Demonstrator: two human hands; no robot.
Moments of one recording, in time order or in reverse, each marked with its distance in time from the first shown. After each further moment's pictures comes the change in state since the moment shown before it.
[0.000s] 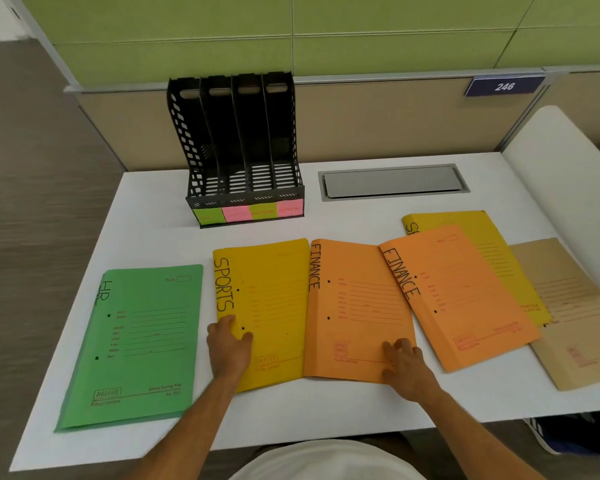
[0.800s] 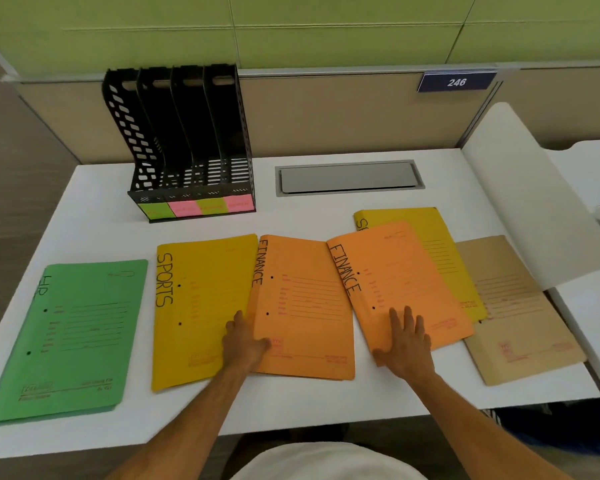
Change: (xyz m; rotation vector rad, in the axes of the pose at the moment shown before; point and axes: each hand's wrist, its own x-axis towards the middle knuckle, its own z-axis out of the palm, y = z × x) left_hand -0.072 0.093 0.122 0.256 -0.231 -0.042; right_hand 0.009 0.131 -0.052 -0.002 0.158 0.169
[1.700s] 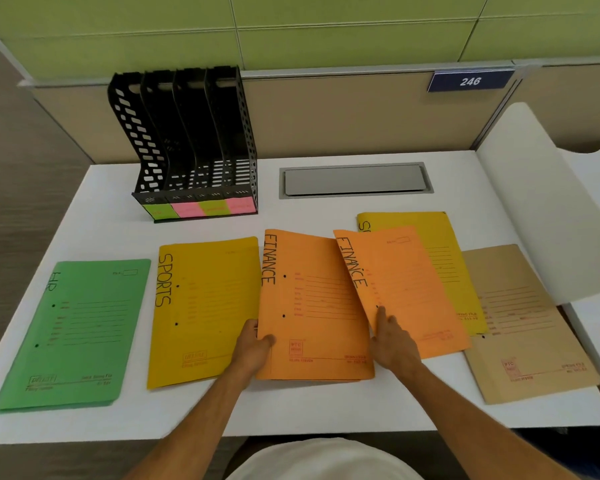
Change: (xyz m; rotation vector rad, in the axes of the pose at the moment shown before) left_hand -0.020 0.027 0.016 -0.555 -0.114 -0.078; right_hand 0.020 -0.025 -0.034 0.112 -0.075 -0.055
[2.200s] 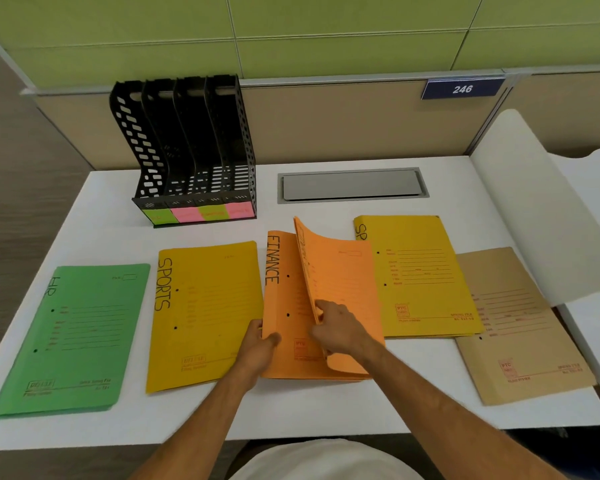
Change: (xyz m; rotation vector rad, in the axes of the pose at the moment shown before) left_hand -0.011 0.013 0.007 -0.126 -0.053 -0.009; right_hand -0.042 -0.111 -0.049 0.343 -0.195 -0.227
